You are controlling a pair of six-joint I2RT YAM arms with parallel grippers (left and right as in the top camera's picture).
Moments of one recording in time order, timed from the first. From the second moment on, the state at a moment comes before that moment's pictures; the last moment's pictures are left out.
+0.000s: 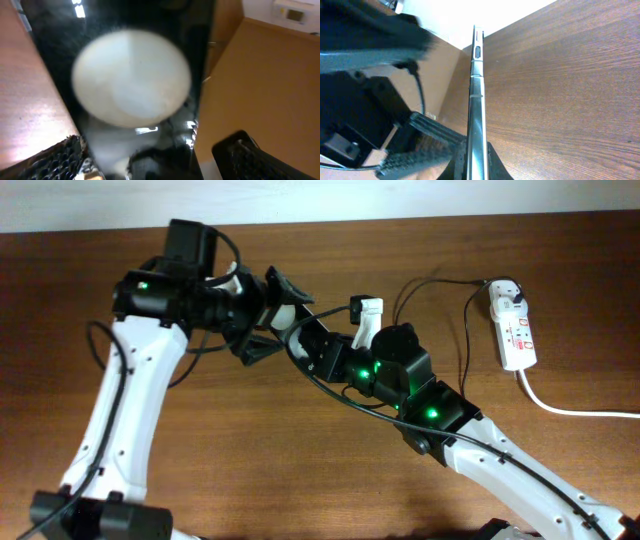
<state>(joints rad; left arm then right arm) -0.17 1.65 1.72 -1.16 0.76 -0.90 0.64 1.33 0.91 0.13 -0.23 0.89</state>
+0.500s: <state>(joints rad) -0.08 0.88 1.69 -1.56 0.30 -0.69 0.46 1.27 0.91 0.05 -0.63 1.03</state>
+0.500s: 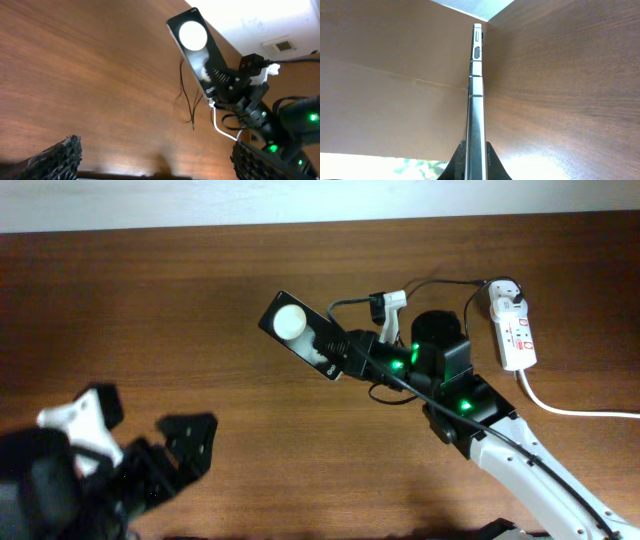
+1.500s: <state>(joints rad) -0.08 0.79 0.70 -0.35 0.62 -1.42 0.59 1.27 0.91 -0.06 -0.64 1.49</state>
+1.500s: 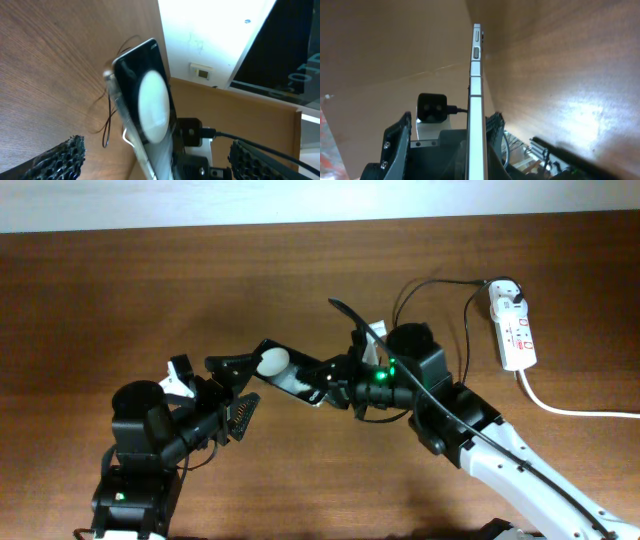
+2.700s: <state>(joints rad) -0.12 0.89 0.70 -0.29 0.62 -1.74 0.73 1.27 0.91 0.00 -0.49 1.83</state>
